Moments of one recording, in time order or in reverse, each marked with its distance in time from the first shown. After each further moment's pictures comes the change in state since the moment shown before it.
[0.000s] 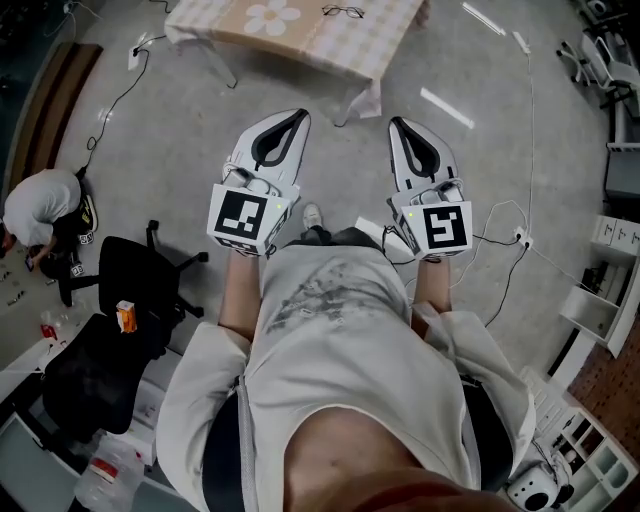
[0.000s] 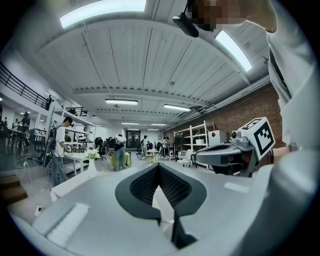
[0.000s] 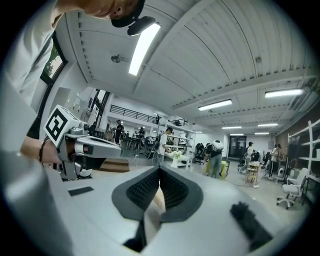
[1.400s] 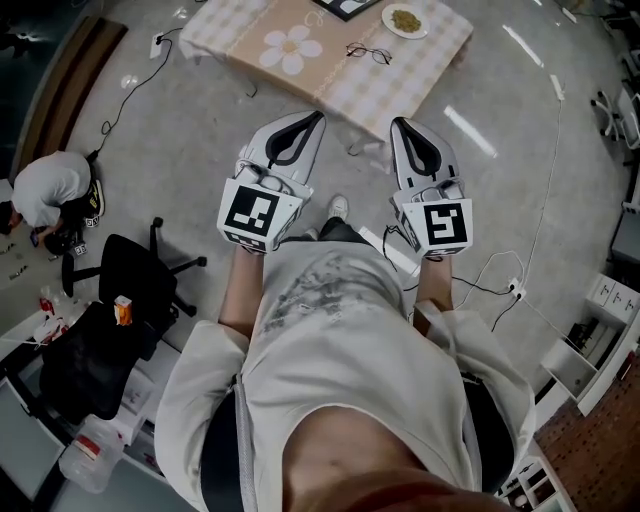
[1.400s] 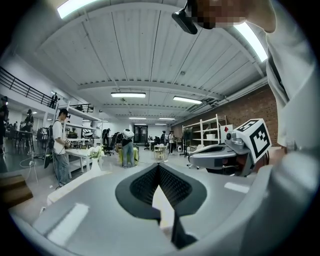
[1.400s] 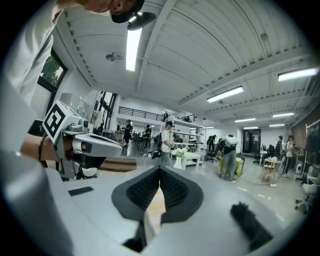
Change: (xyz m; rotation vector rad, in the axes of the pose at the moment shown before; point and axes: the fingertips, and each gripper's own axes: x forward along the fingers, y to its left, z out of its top) left arm 0.155 0.102 -0.009 -0.017 0.073 0.089; right arm 0.172 -0.108 -0.023 0.027 0.016 0.151
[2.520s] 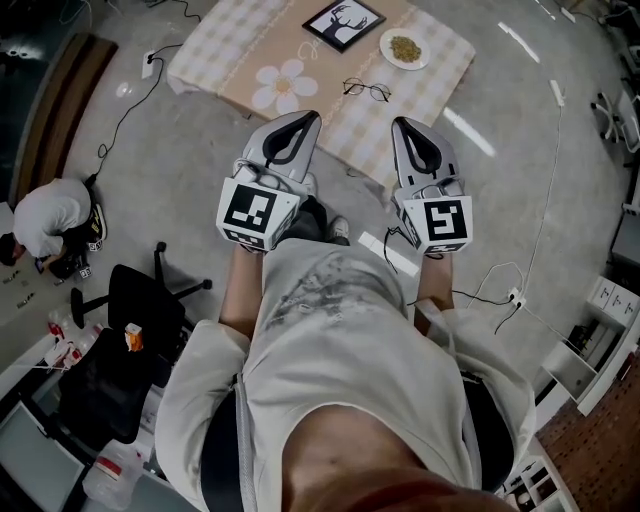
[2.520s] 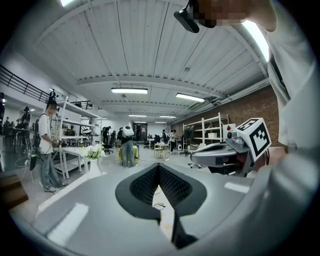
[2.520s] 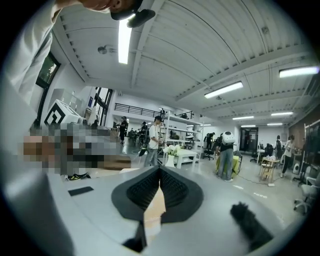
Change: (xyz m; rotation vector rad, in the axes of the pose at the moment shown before) left arm 0.100 0.093 -0.006 -0.009 0.021 -0.019; right arm 0.109 -0.078 -0.009 0.005 0.038 -0.033
